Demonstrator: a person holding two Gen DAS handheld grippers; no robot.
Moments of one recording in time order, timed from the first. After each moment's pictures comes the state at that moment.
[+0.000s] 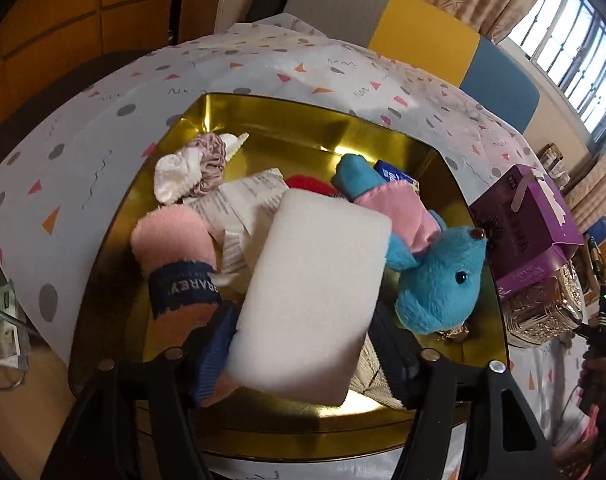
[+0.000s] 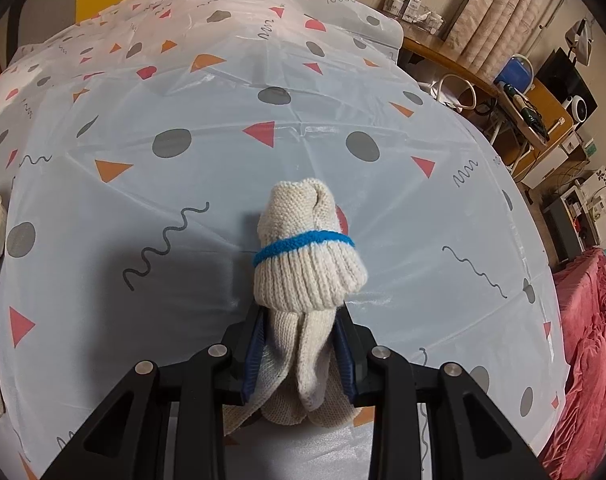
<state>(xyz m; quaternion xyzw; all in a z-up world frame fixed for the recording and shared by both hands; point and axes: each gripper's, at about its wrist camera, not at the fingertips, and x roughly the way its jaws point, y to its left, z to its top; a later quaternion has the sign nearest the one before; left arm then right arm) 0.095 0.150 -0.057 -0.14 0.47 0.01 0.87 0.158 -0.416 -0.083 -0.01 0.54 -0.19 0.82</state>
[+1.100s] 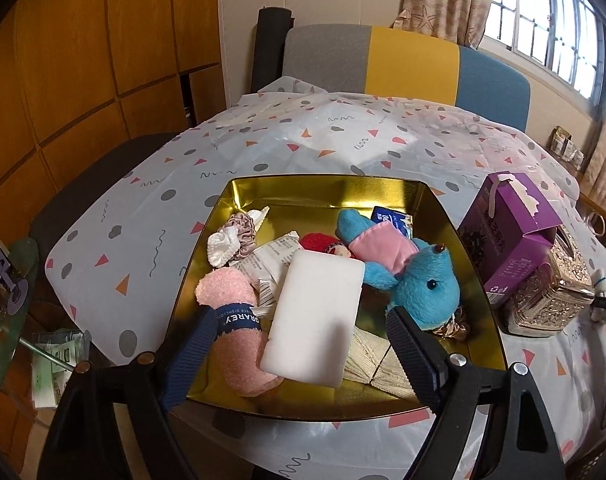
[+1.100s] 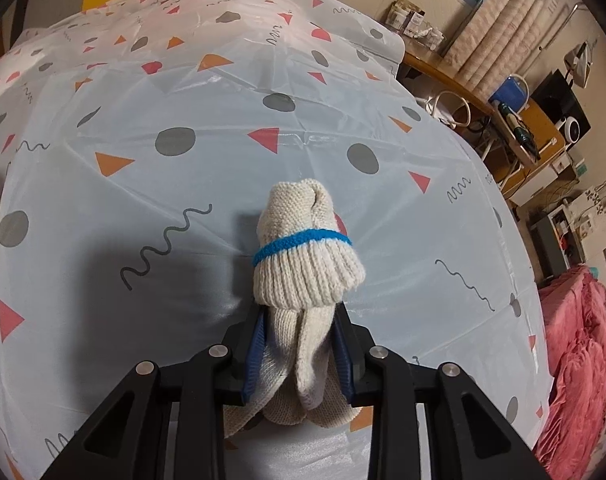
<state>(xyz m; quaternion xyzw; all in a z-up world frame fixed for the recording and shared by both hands) 0.053 0.124 -0.003 -0.03 0.38 0.06 0.92 0.158 -0.404 -0.083 -0.05 0.54 -0.20 0.82</state>
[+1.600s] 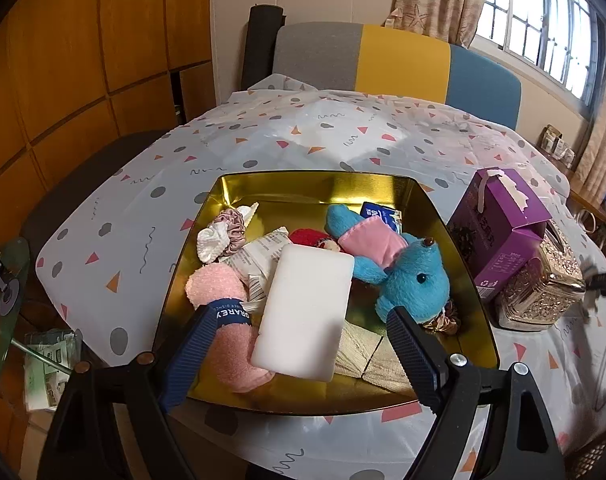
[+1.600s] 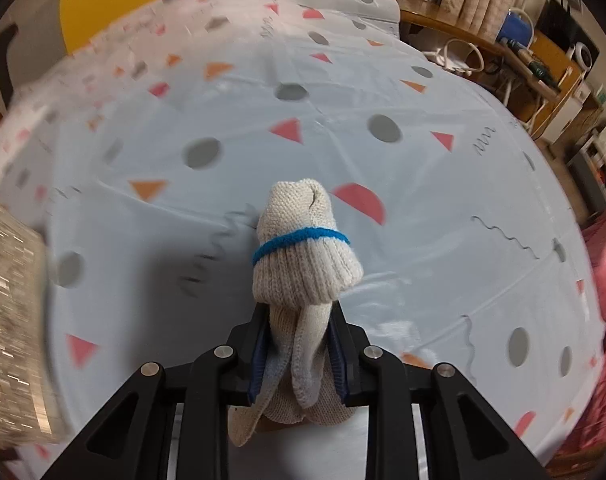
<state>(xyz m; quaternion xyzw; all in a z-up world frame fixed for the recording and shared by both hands) 0.051 0.126 -0.005 -0.04 0.39 0.04 0.92 0.158 -0.410 -0.065 0.10 0.54 -0.16 0.82</state>
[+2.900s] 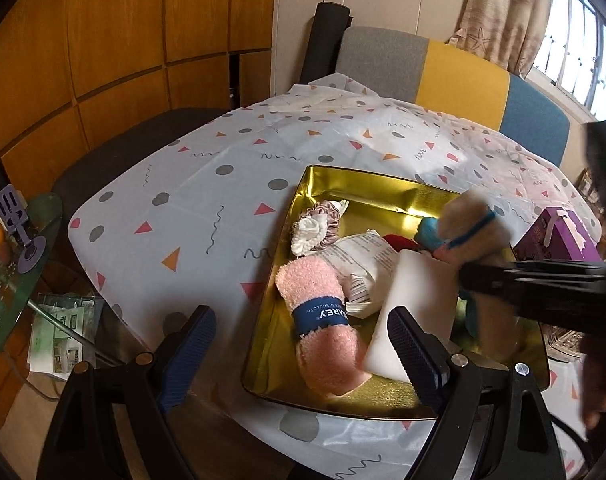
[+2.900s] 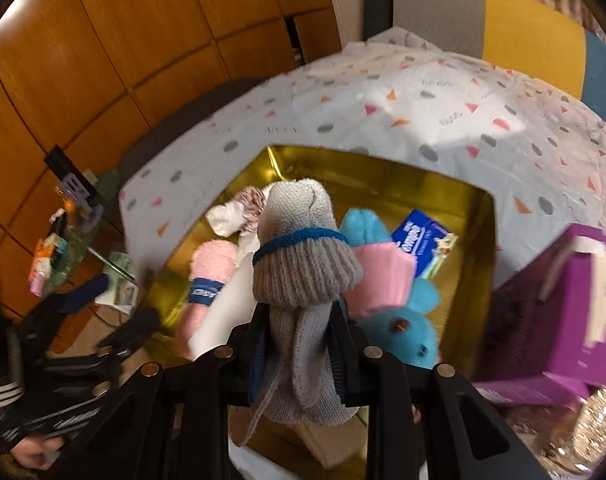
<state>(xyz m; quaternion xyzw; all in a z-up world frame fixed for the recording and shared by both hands) 0.041 0.201 -0.018 -0.09 0.38 0.12 0.91 0.141 0.050 -0.005 -0.07 0.49 0.31 0.81</state>
